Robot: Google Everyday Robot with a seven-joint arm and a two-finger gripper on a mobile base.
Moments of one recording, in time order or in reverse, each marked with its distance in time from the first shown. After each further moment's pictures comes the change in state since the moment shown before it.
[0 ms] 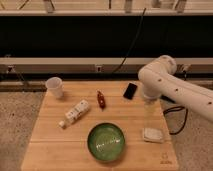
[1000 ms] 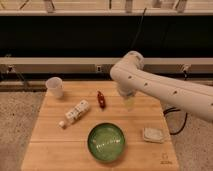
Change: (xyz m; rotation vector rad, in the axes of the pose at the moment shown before) arm -0.070 -0.043 0.002 0.036 0.006 -0.185
